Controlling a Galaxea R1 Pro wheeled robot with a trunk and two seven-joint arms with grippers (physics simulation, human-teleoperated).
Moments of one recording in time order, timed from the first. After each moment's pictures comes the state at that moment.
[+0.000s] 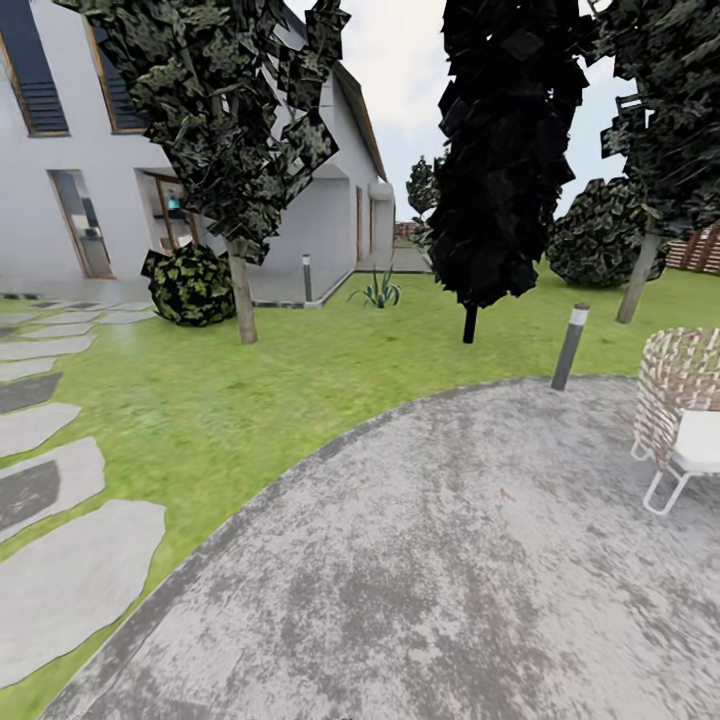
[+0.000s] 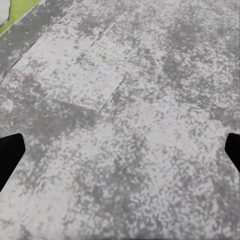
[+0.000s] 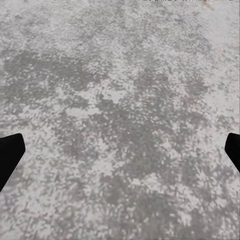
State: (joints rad) left arm -0.14 0.06 0.10 -0.38 0.08 -0.36 0.00; right arm -0.08 -0.07 0.00 -0.51 0.01 -0.42 -0.01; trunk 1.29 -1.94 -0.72
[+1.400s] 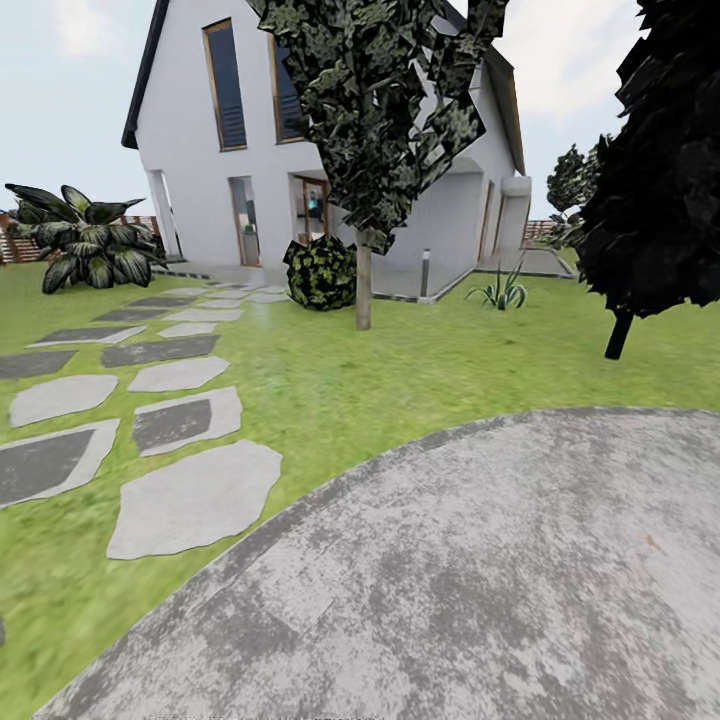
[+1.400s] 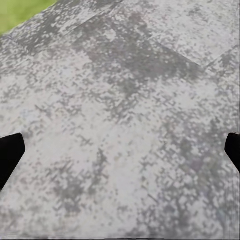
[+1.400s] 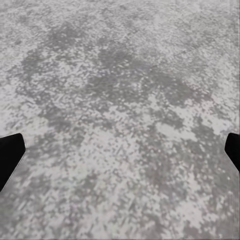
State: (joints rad) left arm -0.14 0.07 0.11 -0.38 0.08 -0.36 -0.01; right arm -0.08 -0.07 0.00 -0.51 0.01 -0.42 0.00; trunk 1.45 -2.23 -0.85
